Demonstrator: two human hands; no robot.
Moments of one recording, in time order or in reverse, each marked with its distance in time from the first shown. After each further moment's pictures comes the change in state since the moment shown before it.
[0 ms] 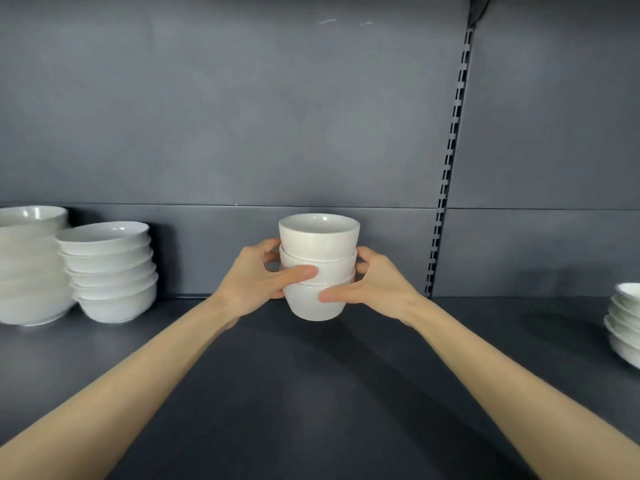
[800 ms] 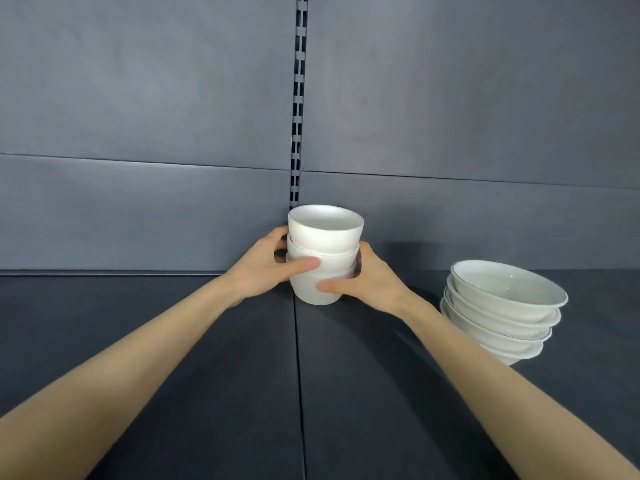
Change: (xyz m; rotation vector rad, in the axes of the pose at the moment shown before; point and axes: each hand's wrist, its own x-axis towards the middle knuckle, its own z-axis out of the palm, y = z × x) left_hand 0.087 -0.020 0.246 0.025 -0.231 -0.117; right_hand -0.032 0.132 -0.207 -0.173 0.049 0.156
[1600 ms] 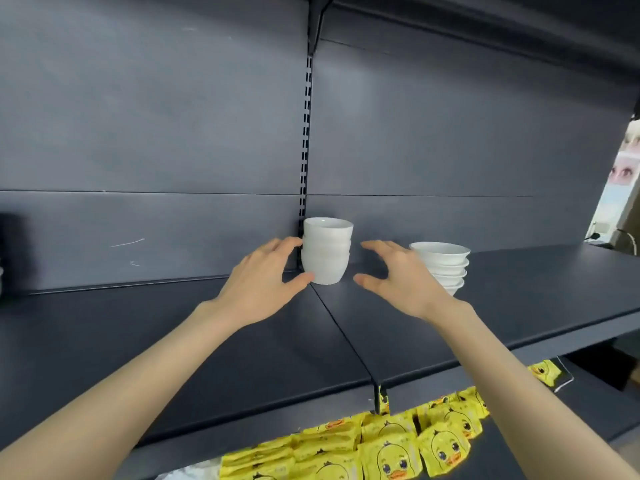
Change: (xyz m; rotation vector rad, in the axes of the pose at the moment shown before) left_hand -0.173 0.057 -0.058 0.777 0.074 0.379; right_hand -0.184 -0.119 0.043 -0.623 0.362 -0.068
